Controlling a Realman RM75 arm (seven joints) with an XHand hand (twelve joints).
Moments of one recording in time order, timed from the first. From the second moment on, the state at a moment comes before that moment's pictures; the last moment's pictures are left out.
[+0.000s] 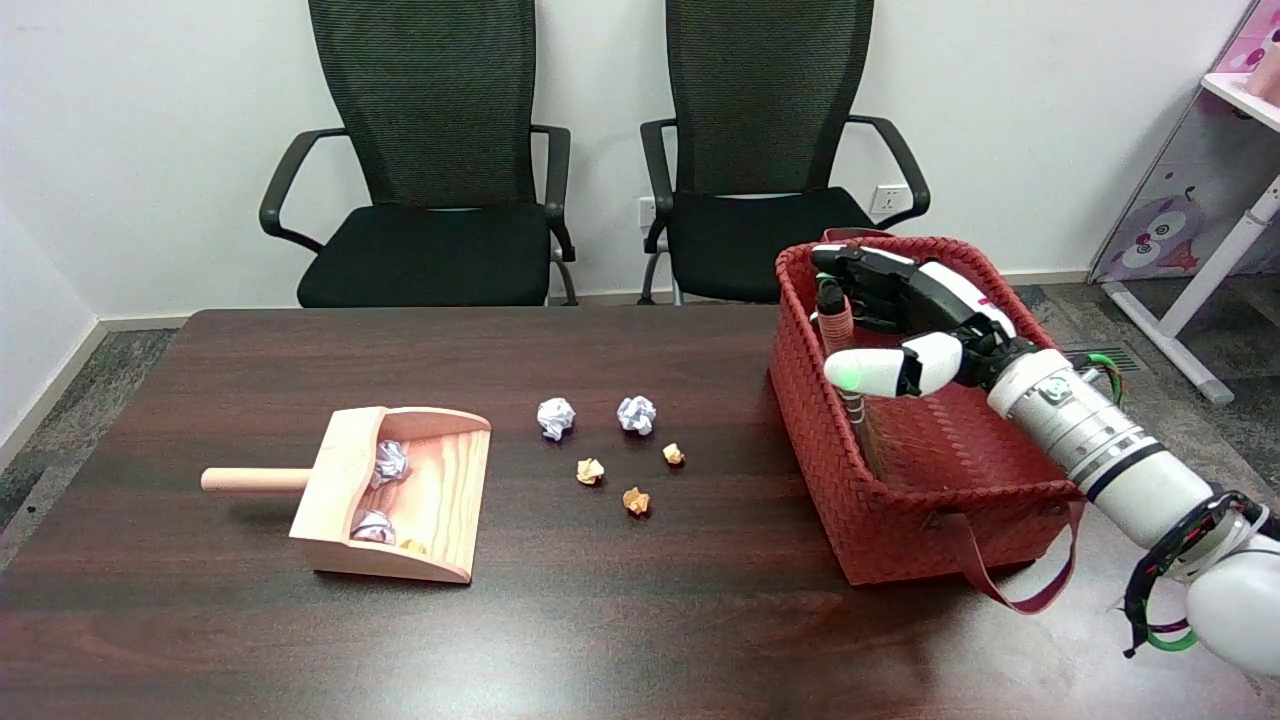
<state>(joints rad) -0.31 -0.31 1.00 -1.76 -1.68 0.92 0.84</state>
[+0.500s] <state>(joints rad) -0.28 -0.37 0.99 -1.71 -1.73 0.91 0.84</state>
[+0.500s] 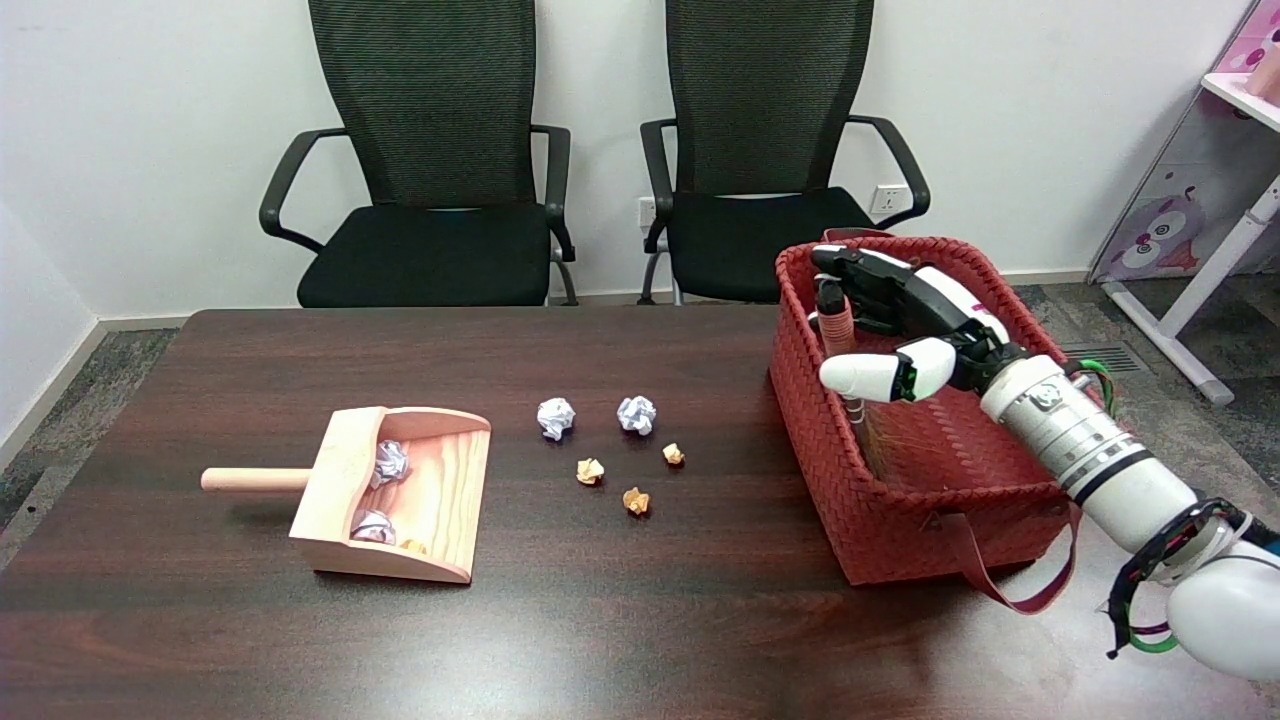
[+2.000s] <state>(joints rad) -0.18 -0.61 0.96 -1.64 -1.78 0.86 0.85</state>
